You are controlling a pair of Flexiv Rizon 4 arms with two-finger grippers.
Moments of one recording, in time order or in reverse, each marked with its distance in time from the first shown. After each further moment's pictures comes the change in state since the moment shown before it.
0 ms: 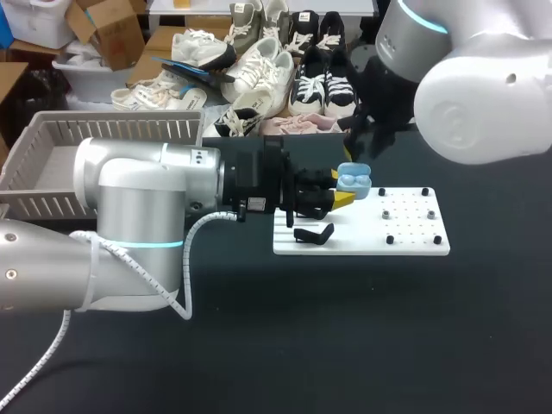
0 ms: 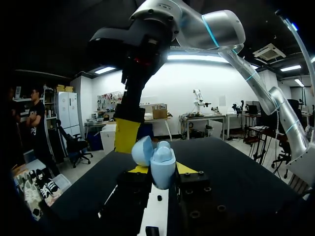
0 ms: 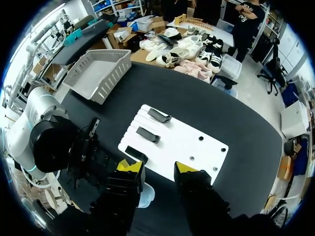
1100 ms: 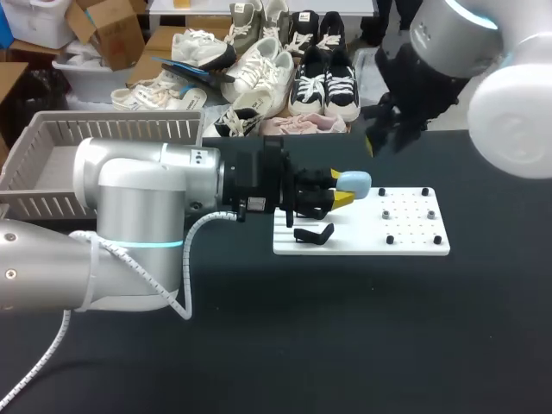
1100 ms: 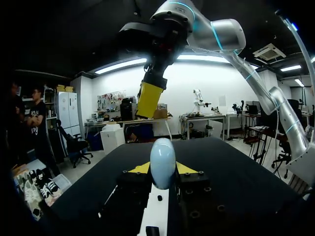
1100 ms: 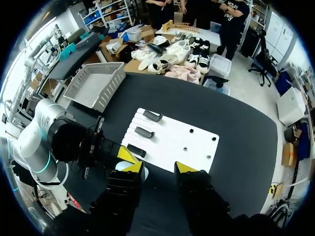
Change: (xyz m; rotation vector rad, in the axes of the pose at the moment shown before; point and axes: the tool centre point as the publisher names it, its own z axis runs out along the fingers) left arm 0.000 0.000 0.000 -0.001 -0.001 0.000; right arm 0.023 -0.012 -0.045 0.008 -0.073 0.121
